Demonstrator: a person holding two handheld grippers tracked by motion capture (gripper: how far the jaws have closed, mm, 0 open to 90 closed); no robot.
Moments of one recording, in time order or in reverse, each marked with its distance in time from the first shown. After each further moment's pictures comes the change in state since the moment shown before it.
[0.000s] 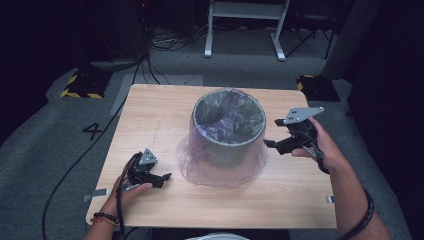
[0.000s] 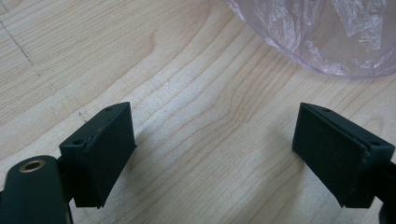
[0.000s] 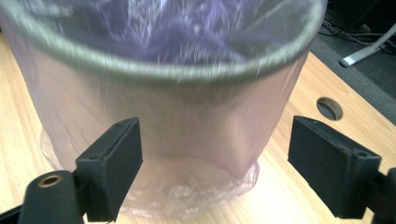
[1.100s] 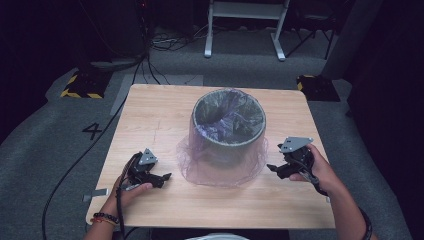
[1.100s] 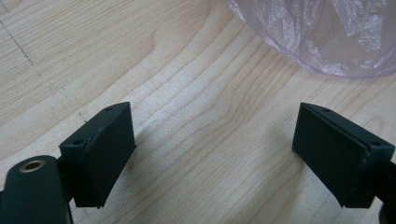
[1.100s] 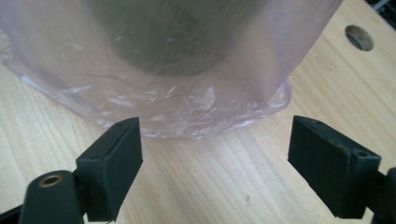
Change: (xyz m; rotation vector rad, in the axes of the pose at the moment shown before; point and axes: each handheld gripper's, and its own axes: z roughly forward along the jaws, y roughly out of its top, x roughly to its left) left arm 0.000 0.000 0.000 0.000 0.000 0.000; right arm 0.028 -0.074 0.030 0.146 -0.053 -0.041
